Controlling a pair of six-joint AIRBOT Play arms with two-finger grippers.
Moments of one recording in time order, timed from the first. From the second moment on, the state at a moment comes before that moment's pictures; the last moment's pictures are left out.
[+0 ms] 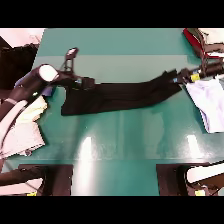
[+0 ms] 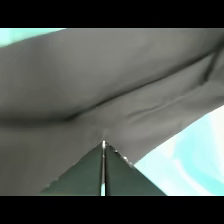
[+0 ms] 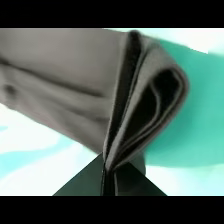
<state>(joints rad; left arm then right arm) -0.36 -1.46 1.30 1.02 -0.81 -1.47 -0.26 -1.66 1.61 -0.75 1.51 1.12</state>
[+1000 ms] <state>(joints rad) -0.37 -1.83 1.70 1.03 -0.92 -1.47 0.22 -1.62 1.90 -0.68 1.28 1.26</state>
